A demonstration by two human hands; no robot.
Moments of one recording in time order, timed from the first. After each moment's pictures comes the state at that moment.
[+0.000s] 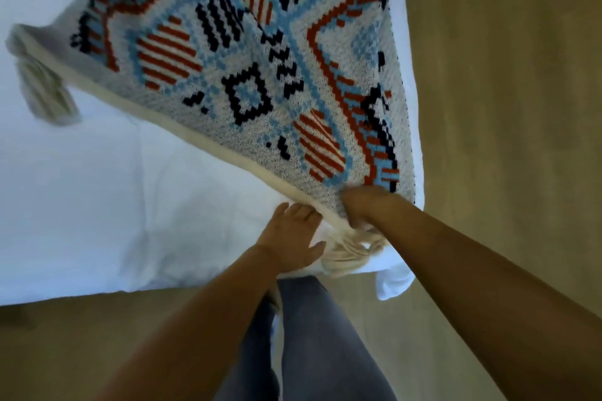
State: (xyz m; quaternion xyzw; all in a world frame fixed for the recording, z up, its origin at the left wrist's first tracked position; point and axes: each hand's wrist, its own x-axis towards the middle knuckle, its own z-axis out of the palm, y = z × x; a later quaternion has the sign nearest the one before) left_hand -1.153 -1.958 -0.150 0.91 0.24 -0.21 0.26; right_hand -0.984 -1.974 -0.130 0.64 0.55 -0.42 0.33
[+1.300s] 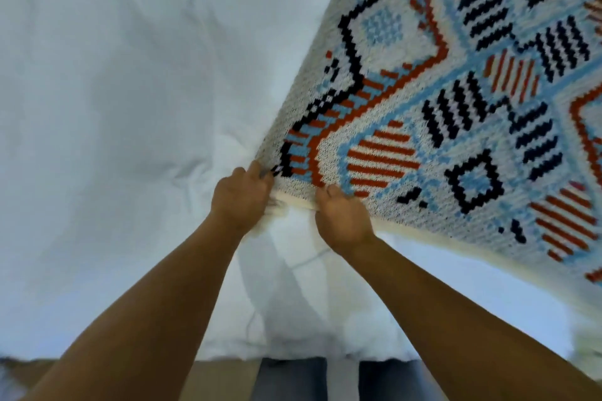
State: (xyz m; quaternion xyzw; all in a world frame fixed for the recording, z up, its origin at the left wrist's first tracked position) left_hand -1.512 -1.602 -0.146 0.90 0.38 -0.20 0.06; right_hand -1.363 -1.701 -0.160 0.75 0.60 -0.28 0.03
